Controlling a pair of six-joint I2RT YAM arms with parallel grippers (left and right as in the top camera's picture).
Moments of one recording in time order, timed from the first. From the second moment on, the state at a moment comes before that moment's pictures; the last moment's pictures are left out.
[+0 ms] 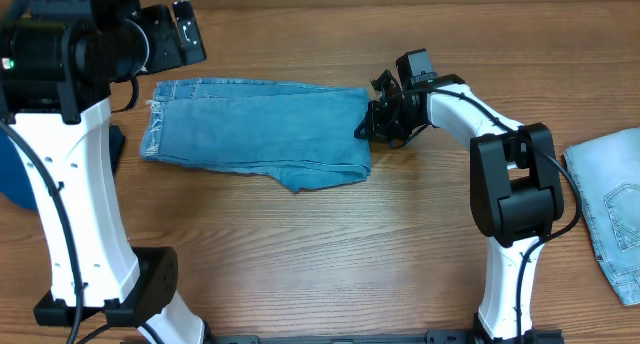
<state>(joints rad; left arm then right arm) -0.04 1.86 2.65 -1.66 0.00 -0.29 0.23 2.23 1.55 -0.64 -0.62 0.28</state>
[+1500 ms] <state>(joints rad) -0.04 1.83 2.62 -1.69 0.00 -0.29 0.12 1.80 1.59 -0.72 -0.30 0.27</state>
